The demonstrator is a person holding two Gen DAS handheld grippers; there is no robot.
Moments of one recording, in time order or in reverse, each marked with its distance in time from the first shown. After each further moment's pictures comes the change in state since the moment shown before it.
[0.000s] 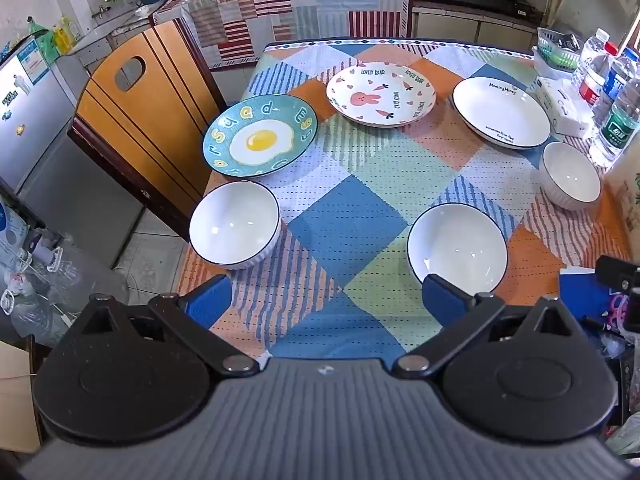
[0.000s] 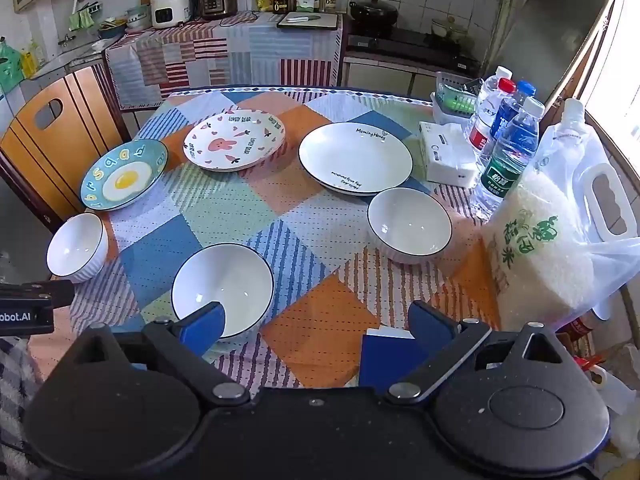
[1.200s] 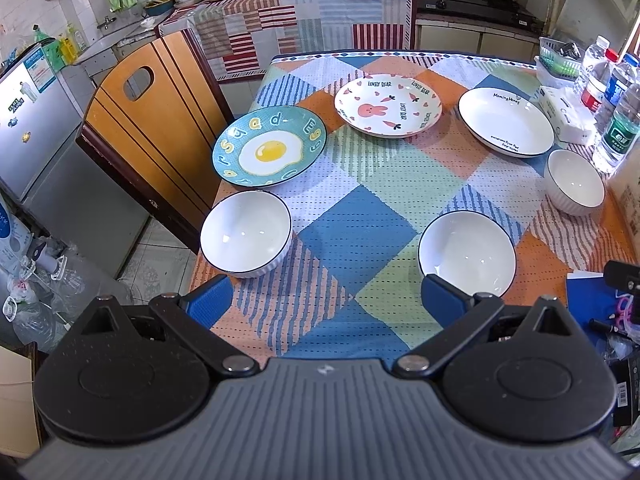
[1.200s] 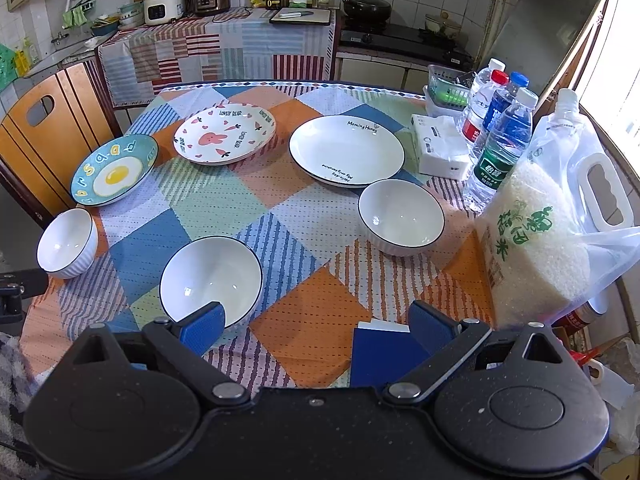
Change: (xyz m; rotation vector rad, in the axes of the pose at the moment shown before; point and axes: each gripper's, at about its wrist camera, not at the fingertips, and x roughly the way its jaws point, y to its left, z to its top) left arm -0.003 0.011 -0.006 -0.006 -0.044 -0.001; right arm 0.004 -0.001 -0.006 0.002 0.009 -0.025
